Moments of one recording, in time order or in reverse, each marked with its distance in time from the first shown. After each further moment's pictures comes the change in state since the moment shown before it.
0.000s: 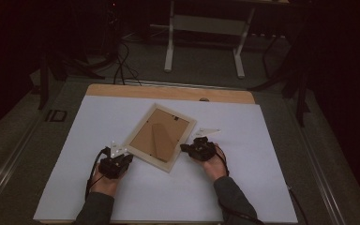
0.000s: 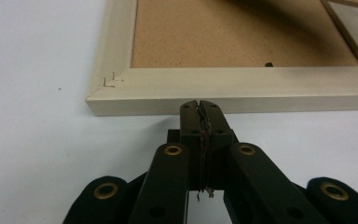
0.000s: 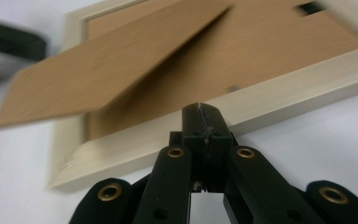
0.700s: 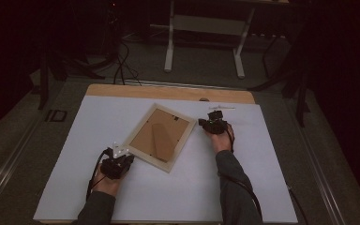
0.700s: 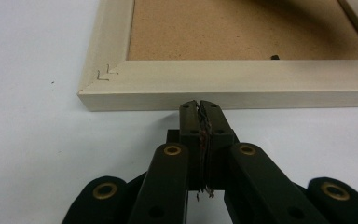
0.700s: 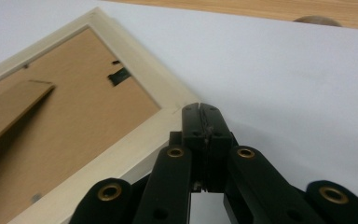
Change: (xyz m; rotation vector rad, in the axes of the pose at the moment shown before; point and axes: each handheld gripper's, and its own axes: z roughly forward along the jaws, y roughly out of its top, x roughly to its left) left arm -0.003 -0.002 0.005 0.020 0.017 -0.001; right arm -0.091 0.034 0.011 -0.058 -0.246 0.232
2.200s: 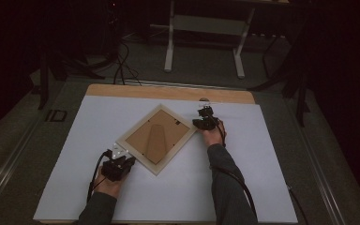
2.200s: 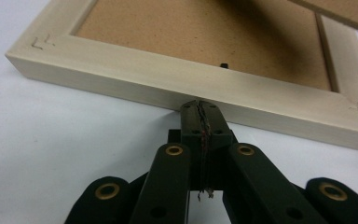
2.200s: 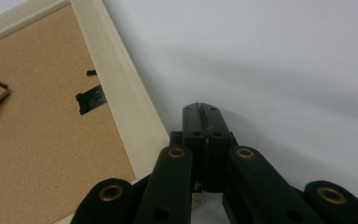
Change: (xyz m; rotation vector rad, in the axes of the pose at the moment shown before) left arm -0.002 -0.004 0.001 -0.001 -0.040 -0.051; right arm 0.013 0.011 0.033 0.145 -0.044 0.006
